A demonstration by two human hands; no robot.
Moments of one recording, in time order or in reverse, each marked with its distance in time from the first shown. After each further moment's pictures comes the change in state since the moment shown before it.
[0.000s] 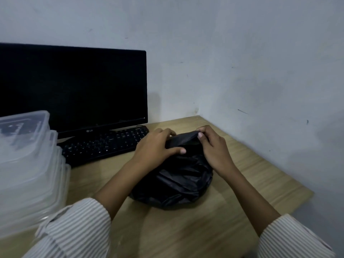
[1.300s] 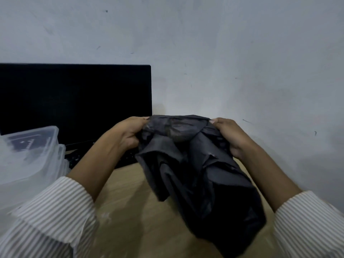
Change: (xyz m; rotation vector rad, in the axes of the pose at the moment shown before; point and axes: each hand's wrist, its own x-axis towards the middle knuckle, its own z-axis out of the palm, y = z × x) left_hand 0.046 -0.008 -0.085 -1.250 -0.116 -0.589; right_hand 0.067 -0.032 -0.039 0.482 -0.094 0.490
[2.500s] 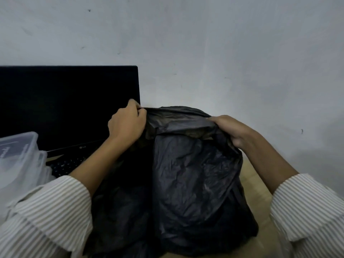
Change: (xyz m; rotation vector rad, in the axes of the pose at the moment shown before) left_hand 0.016 -0.001 0.018 1.171 0.608 0.589; right_hand 0.024 -0.010 -0.038 -0.116 -0.140 0.142
